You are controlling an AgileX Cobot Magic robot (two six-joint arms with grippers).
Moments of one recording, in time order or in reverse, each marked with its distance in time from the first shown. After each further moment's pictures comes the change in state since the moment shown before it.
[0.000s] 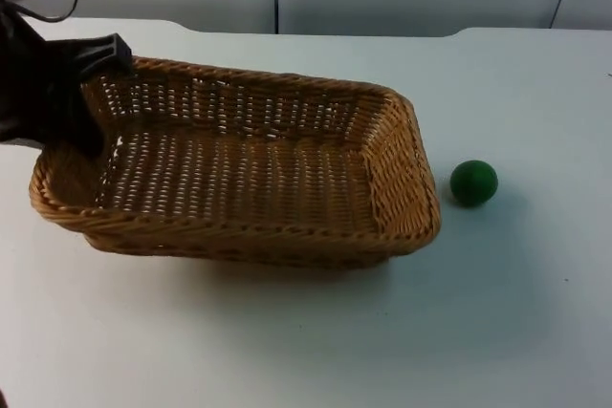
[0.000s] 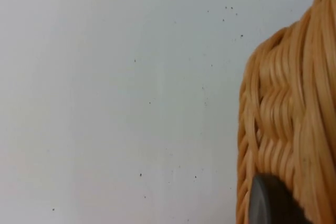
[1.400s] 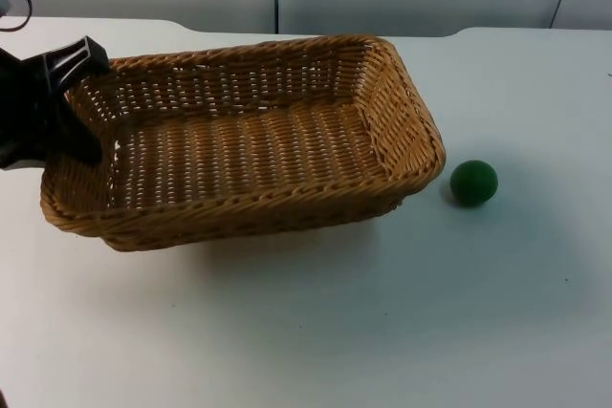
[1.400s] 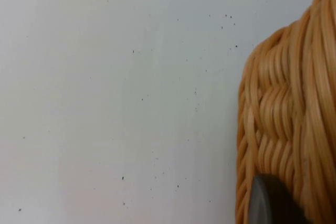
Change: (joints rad) right arm 0.000 0.000 0.000 0.000 -0.007 0.000; left arm 0.077 0.000 0.132 -0.524 -0.063 0.409
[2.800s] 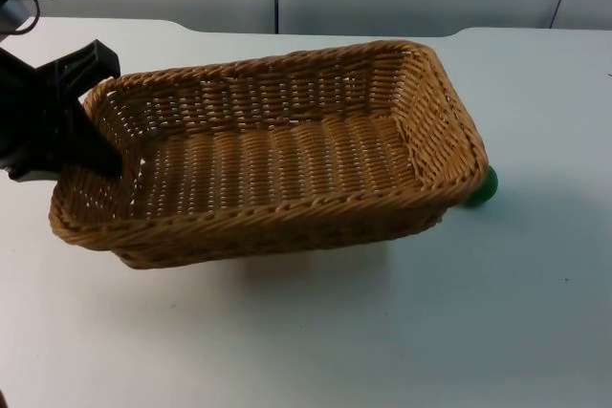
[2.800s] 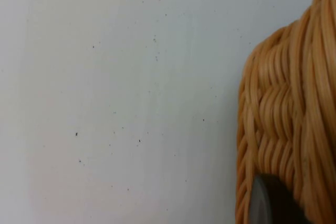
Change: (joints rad) right arm 0.000 0.000 0.000 0.011 -0.218 0.030; left arm 0.000 0.000 0.000 0.012 0.133 0.000
